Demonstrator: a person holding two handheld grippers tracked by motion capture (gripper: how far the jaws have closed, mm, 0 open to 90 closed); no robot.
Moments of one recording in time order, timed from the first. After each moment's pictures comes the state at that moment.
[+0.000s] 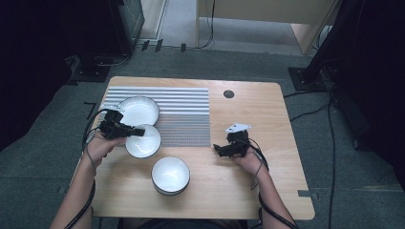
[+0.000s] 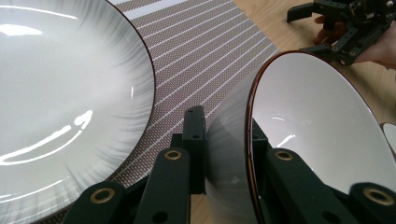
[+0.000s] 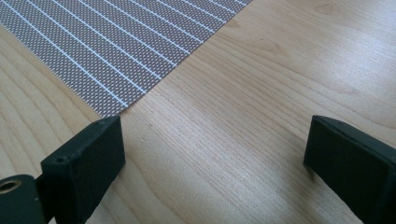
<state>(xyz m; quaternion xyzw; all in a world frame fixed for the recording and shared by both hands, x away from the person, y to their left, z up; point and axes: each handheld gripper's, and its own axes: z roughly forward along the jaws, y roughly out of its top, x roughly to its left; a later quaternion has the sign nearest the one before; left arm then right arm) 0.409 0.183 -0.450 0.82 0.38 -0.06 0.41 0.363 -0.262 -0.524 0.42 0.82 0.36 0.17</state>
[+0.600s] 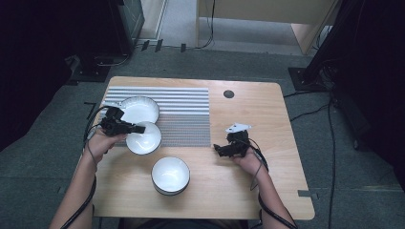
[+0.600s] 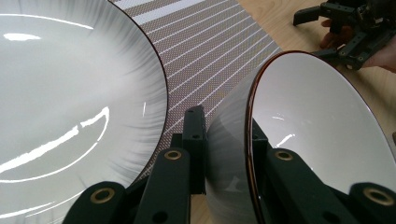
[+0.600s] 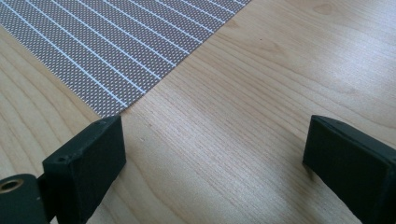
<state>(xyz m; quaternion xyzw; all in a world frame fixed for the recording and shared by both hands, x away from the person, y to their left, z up) 0.421 0.183 -0.451 0.82 0.38 -0.06 0.41 0.363 -0.262 -0.524 0.42 0.82 0.36 0.17</state>
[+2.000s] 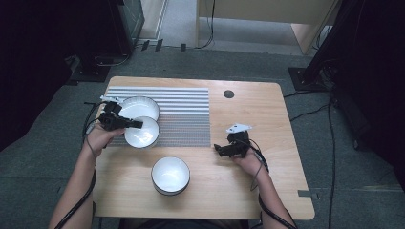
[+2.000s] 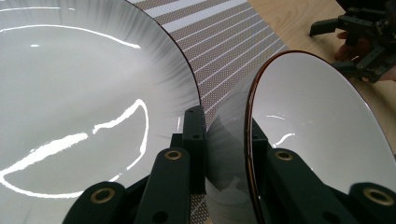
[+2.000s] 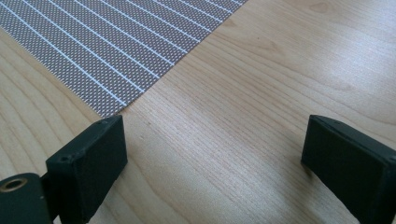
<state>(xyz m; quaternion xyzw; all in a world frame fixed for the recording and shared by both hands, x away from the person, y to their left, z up) 0.442 0.194 -0.453 0.82 0.40 -0.06 0.41 0.361 -0.263 -0.524 0.42 0.81 0.36 0.17</state>
